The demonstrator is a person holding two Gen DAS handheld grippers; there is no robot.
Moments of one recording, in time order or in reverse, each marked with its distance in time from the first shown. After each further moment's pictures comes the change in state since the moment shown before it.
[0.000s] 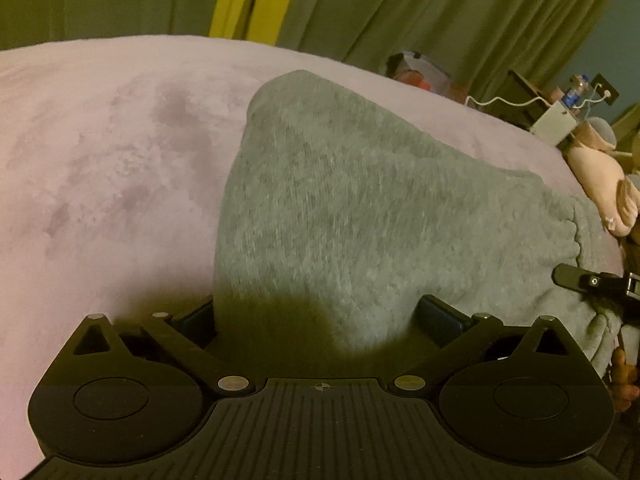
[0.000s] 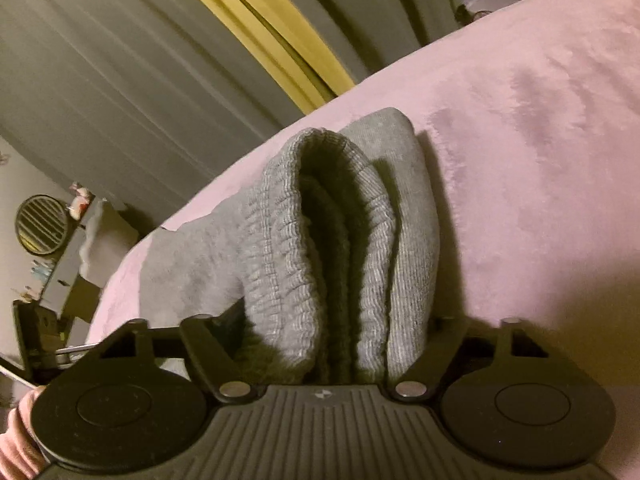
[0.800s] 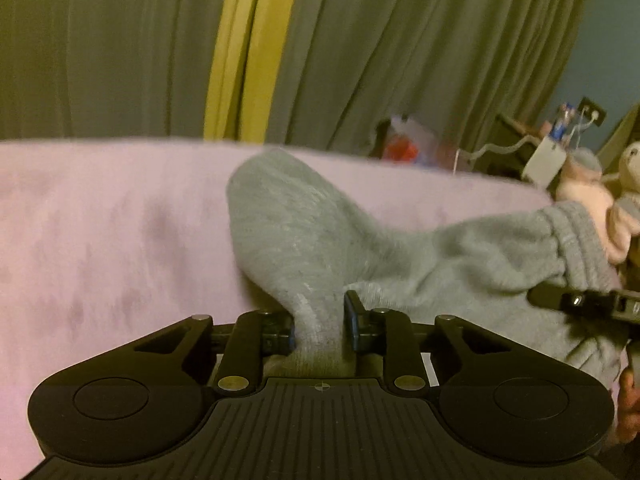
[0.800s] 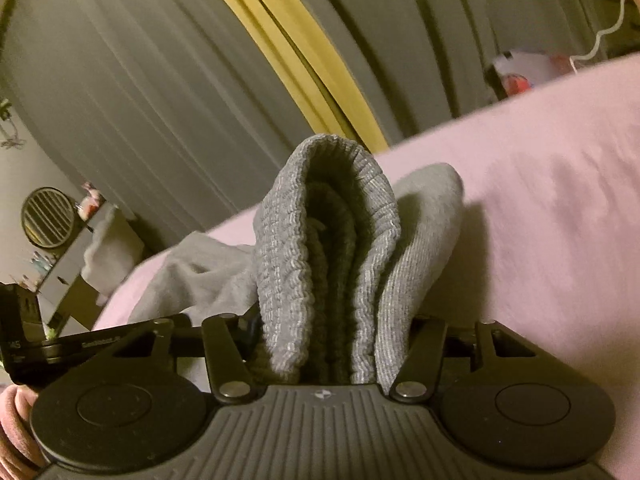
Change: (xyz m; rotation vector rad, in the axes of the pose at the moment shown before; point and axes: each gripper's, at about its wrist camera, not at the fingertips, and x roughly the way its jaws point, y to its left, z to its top) left arm -0.051 -0.055 0.025 0.073 -0.237 0.051; right arm -0.032 0.059 0.011 -0.132 -0.134 -0.007
